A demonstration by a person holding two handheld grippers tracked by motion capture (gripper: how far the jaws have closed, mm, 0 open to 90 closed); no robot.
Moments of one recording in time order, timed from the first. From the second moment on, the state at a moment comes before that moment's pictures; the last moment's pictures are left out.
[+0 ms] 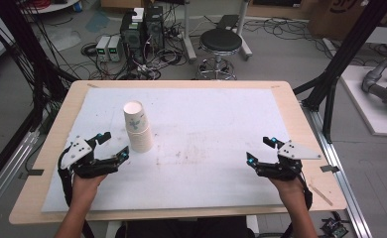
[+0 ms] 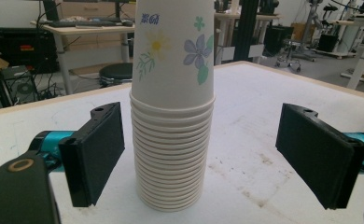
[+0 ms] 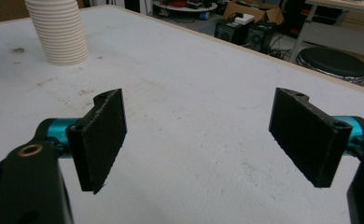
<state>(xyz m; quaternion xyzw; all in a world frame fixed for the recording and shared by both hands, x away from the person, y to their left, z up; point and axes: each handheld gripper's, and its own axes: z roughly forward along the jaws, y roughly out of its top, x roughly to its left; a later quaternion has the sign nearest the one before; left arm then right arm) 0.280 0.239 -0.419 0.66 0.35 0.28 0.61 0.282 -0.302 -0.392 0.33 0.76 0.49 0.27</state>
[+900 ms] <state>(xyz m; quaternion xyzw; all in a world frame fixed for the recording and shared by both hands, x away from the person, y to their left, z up) 0.275 0.238 -0.416 0.66 0.35 0.27 0.60 0.284 -0.292 -0.394 0.32 0.77 0.49 0.25</state>
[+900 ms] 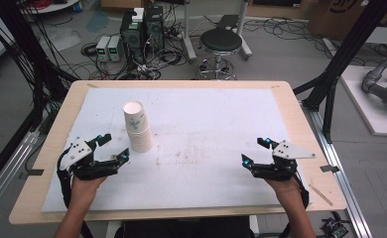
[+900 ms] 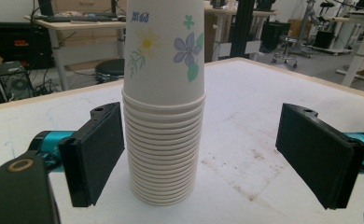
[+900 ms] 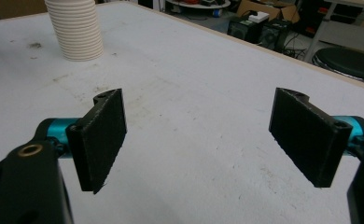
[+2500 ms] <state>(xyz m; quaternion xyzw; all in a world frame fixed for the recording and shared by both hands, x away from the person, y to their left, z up) 0.368 0.208 -0.357 0.71 0.36 0.23 0.56 0.282 -0.293 -0.394 0.32 0.77 0.49 0.25</state>
